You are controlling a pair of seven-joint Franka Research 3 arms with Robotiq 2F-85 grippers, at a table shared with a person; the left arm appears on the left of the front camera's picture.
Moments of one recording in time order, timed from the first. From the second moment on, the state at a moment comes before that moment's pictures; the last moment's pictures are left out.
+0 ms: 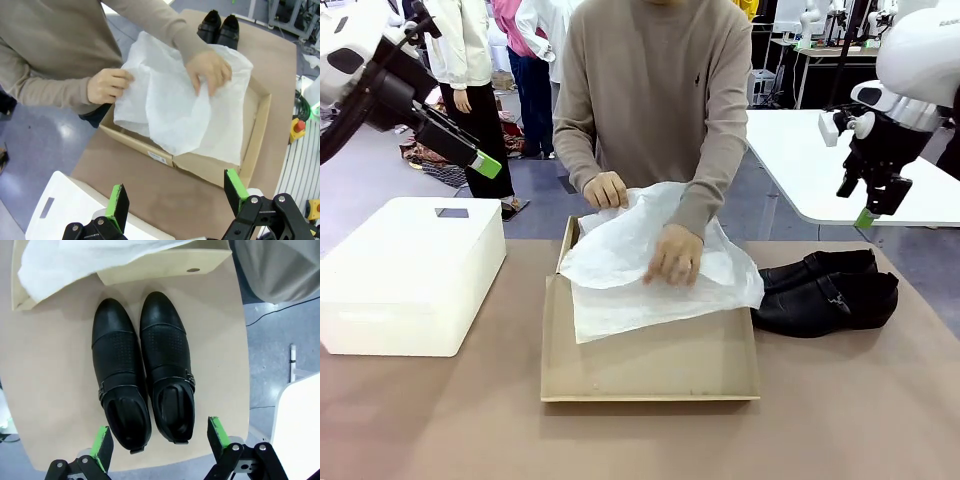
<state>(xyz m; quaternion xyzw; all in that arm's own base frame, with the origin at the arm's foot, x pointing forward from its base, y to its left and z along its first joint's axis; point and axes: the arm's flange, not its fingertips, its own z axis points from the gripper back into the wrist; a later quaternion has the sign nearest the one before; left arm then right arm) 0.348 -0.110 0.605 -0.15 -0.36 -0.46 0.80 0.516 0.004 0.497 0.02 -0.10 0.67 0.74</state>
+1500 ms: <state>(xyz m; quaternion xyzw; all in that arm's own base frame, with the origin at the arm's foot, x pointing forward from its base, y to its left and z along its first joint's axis) 0.348 -0.110 0.605 -0.15 -0.36 -0.46 0.80 0.555 -0.023 0.440 0.00 -0.10 0.67 0.74</state>
